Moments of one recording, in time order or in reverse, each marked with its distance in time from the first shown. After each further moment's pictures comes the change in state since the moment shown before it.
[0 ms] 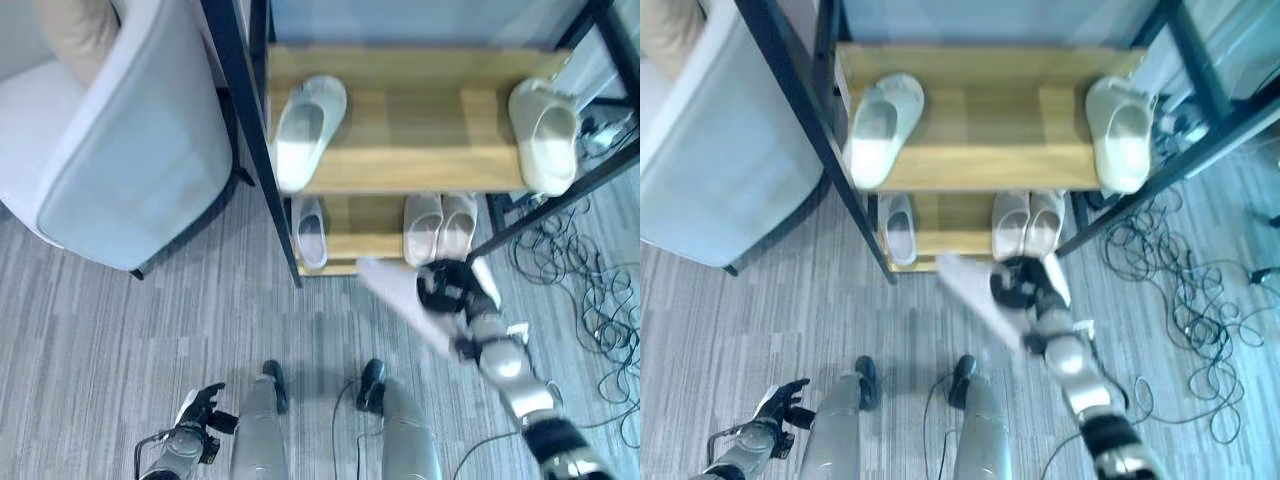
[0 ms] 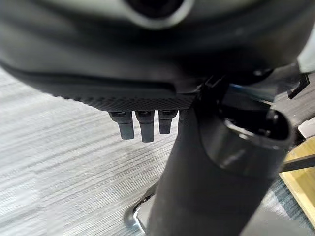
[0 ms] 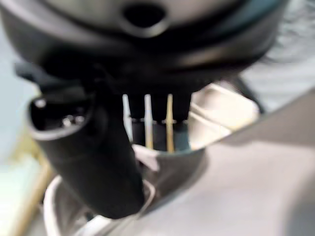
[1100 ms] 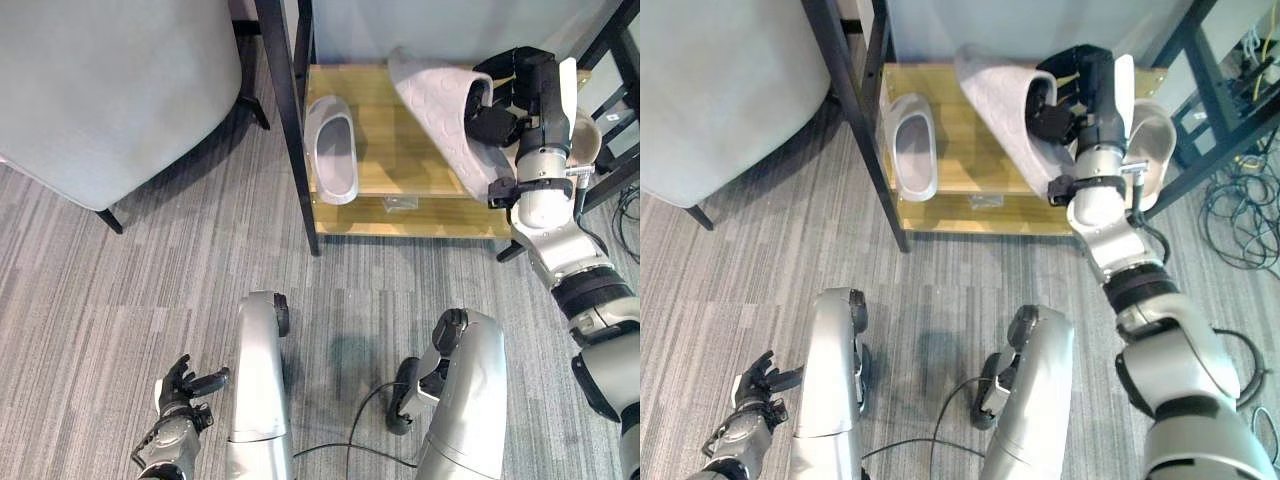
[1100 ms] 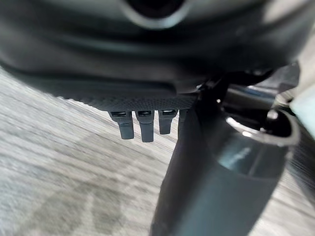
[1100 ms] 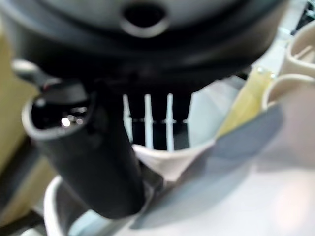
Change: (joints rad) left arm 0.018 -0.007 0.062 -0.084 -0.591 -0.104 0.118; right arm -0.829 -0.238 0.474 0.489 0.354 -0.082 -0.163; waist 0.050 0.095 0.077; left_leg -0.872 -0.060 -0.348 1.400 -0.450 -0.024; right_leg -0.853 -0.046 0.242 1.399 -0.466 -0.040
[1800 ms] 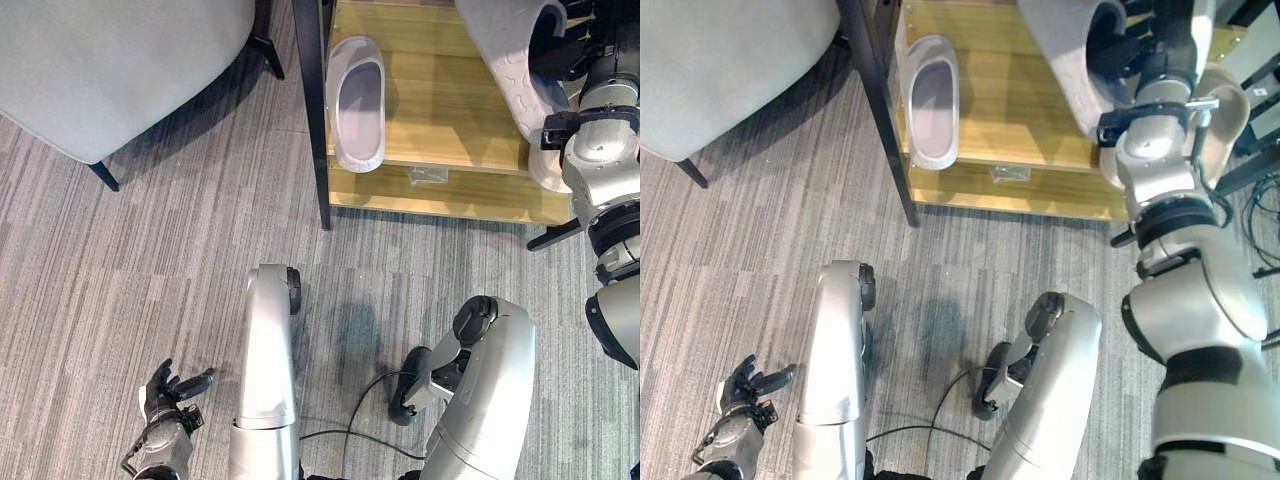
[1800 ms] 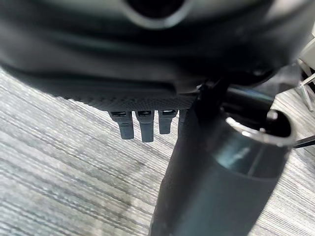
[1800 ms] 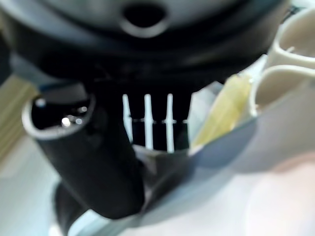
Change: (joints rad) left arm 0.005 0.009 0.016 0.046 -0.012 -0.042 0.000; right arm -0.205 -0.011 0.105 0.321 0.153 -0.004 0.060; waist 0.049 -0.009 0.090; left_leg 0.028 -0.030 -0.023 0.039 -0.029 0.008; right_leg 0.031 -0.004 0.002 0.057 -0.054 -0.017
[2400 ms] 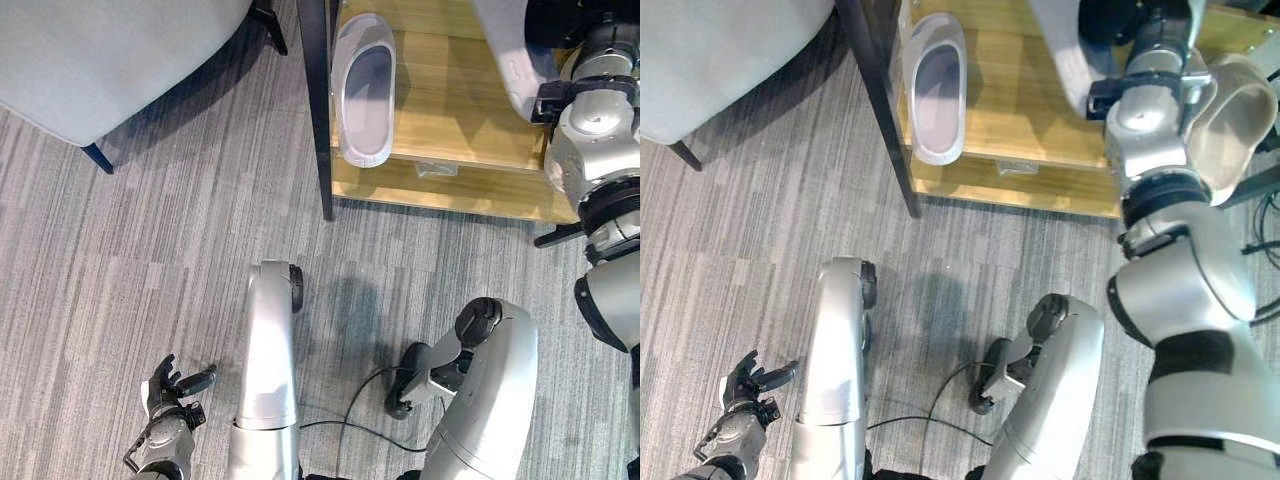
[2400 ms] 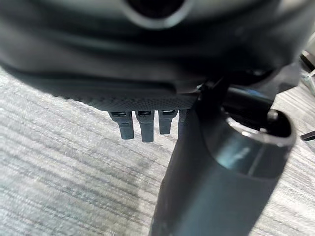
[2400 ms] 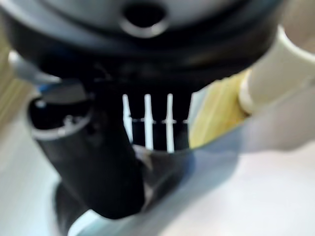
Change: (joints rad) left arm -0.049 -0.021 -0.025 0.081 0.012 -0.033 0.000; right arm -0.105 0.111 0.010 0.068 0.130 0.006 0.018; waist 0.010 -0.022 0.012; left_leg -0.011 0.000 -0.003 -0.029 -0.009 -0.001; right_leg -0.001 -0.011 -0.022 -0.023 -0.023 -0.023
